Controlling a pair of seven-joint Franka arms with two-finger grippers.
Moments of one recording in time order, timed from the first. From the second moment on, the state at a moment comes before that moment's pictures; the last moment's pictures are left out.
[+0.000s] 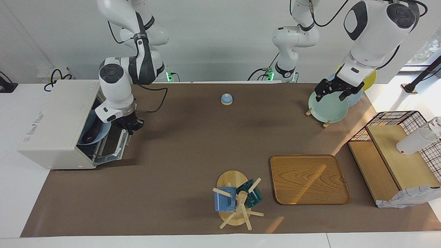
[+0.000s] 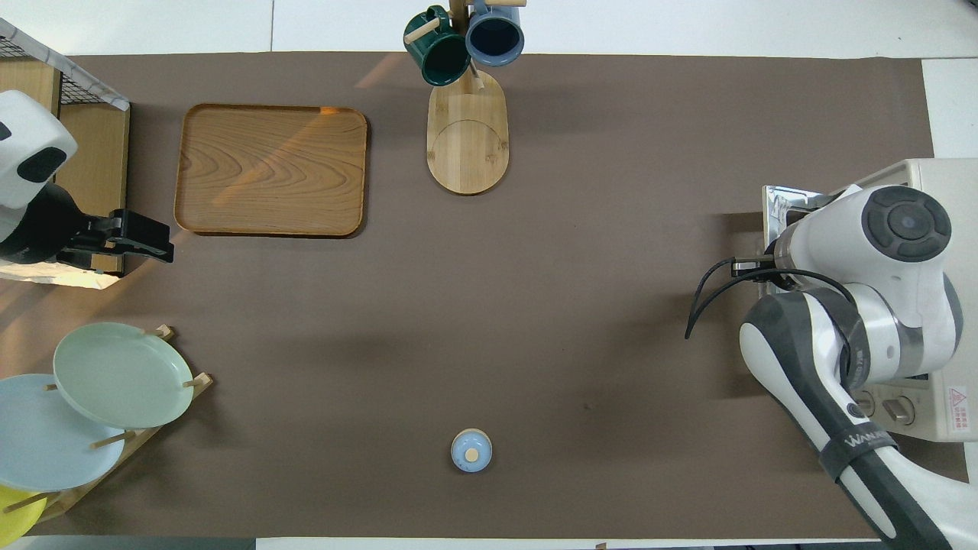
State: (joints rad) left arm -0.09 -0.01 -0.03 -1.67 -0.04 1.58 -0.08; right arm 0.05 0.07 0.00 -2.18 -0.16 2.23 0.21
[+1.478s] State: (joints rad) left arm -0.09 -0.01 -0.03 -1.67 -0.04 1.58 -0.08; right arm 0.12 0.10 -0.05 -1.99 -0.22 1.97 0.31
